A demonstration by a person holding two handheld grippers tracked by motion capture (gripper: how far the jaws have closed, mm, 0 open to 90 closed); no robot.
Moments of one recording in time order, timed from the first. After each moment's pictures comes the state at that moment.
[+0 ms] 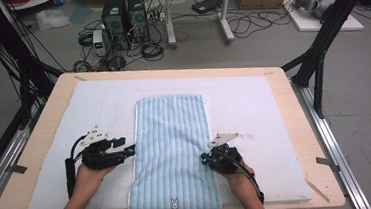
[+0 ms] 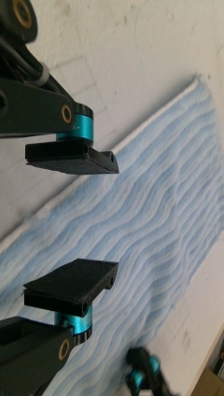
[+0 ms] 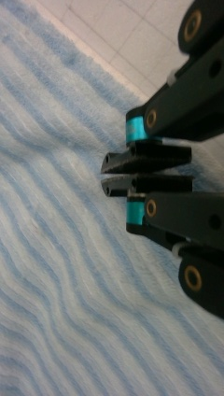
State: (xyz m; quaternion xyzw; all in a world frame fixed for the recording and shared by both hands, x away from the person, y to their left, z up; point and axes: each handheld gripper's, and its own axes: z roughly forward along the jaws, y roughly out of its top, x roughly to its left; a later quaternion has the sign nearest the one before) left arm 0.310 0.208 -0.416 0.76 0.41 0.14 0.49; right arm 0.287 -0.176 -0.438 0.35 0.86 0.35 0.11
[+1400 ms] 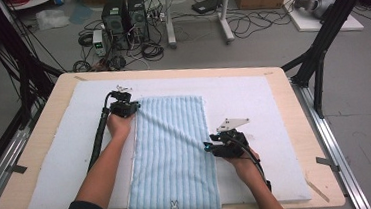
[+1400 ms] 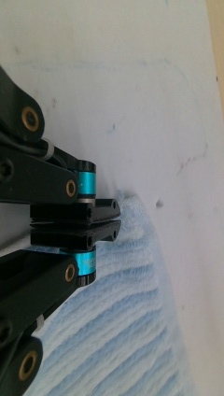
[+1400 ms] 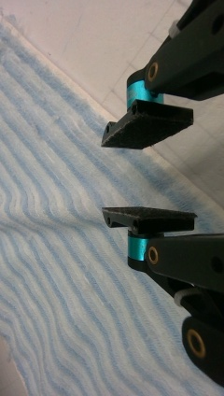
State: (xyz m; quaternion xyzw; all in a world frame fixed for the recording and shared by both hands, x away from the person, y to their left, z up) left arm 0.481 0.159 -0.449 0.72 0.53 0.25 0.36; right arm 0.327 -0.198 -0.428 0.35 0.84 0.40 0.13
